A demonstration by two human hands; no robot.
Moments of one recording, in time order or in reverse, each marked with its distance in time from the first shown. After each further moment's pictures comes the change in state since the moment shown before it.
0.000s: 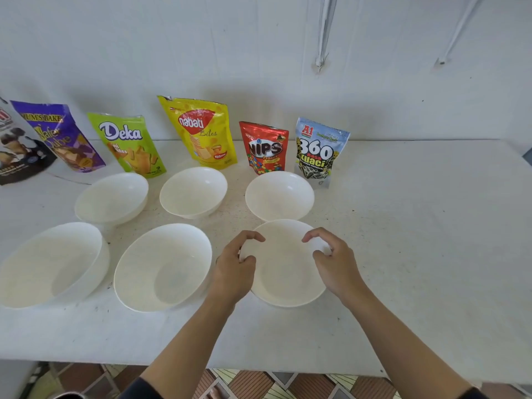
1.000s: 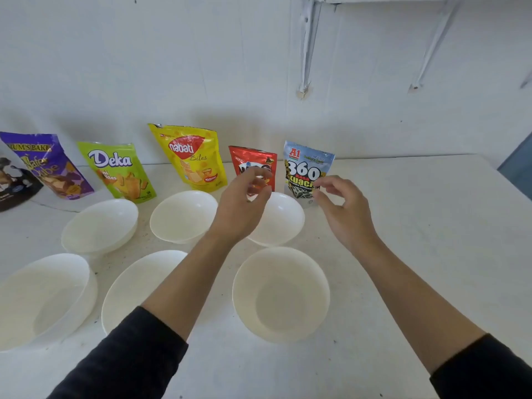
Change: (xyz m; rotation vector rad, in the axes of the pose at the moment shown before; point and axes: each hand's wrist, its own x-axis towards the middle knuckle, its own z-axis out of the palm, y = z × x) left_hand 0.072 0.115 -0.002 0.152 0.014 0.545; right_hand 0.060 -0.070 -0.052 0.086 0.276 -0.397
